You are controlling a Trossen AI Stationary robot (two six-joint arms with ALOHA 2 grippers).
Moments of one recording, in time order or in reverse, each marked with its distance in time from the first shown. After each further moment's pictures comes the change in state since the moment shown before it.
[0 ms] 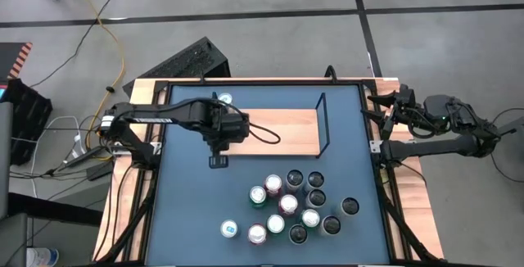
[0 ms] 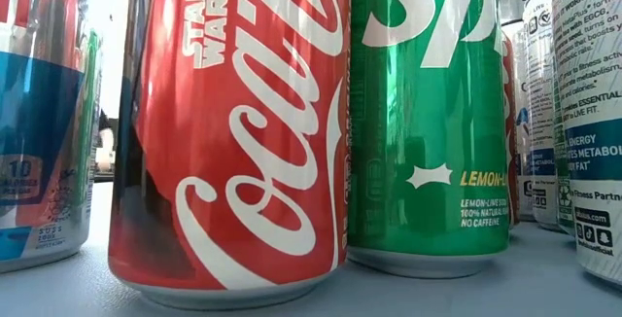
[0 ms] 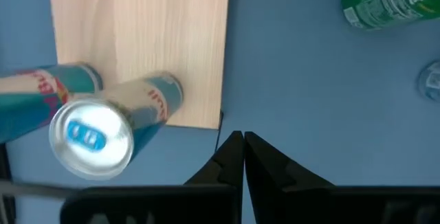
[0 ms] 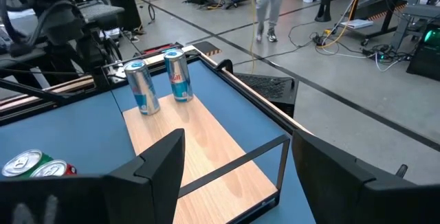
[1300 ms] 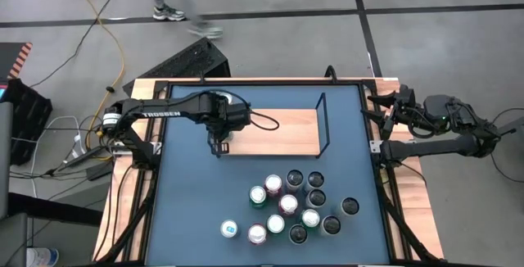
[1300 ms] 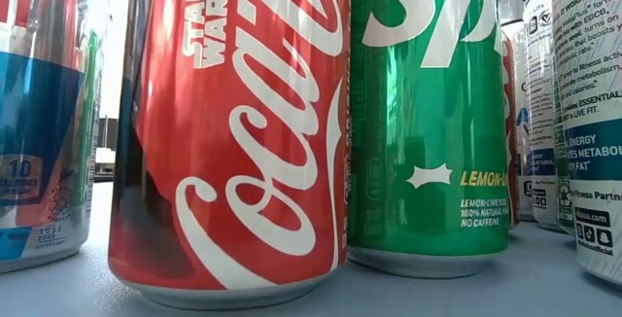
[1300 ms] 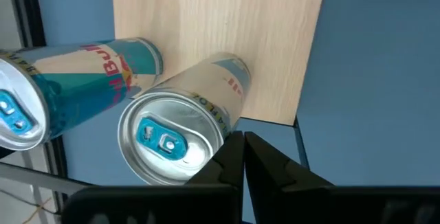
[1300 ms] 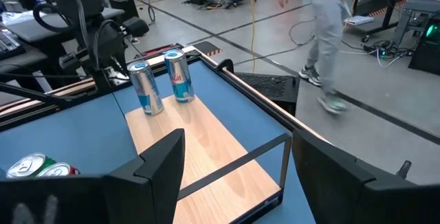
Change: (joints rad) left arm 0.136 0.008 -0.115 0.051 -0.135 0.100; right arm 0.000 0.000 0.000 -0.003 0.000 0.022
